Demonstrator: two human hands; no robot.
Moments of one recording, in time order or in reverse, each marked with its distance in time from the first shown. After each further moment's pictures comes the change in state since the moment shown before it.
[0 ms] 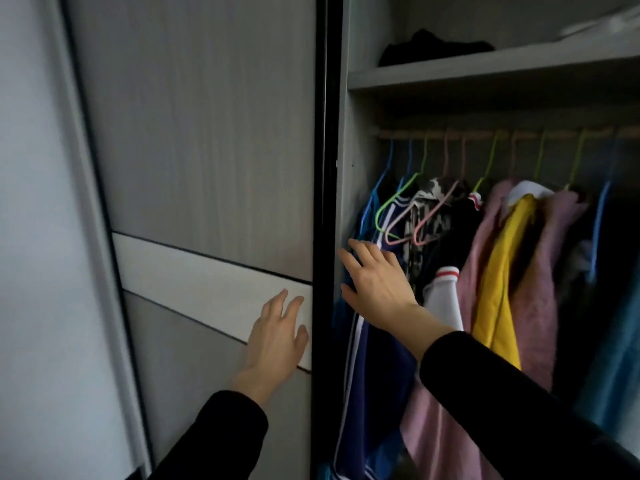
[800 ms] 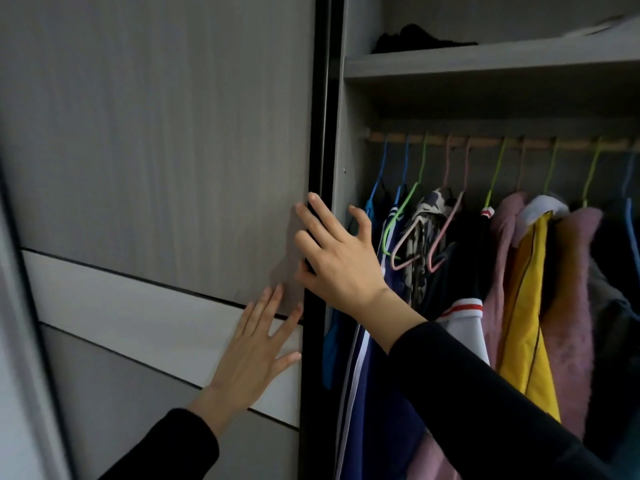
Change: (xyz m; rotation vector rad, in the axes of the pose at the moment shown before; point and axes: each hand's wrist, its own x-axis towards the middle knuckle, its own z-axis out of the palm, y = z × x) left_hand 0.085 -0.059 0.041 0.276 0.109 0.466; right_hand 0.105 -0.009 0.026 -0.165 0.464 -0.150
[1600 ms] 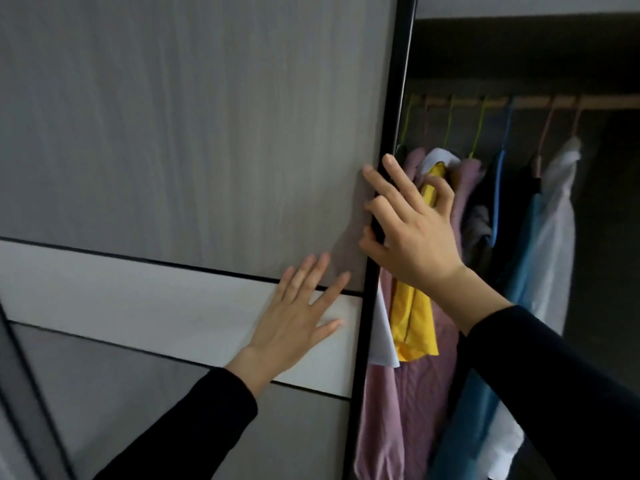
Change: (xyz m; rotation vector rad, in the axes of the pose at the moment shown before) left_hand 0.035 0.168 -0.015 -0.100 0.112 0.184; right_hand -0.118 0.111 -0.131 -0.209 -0.085 0.141
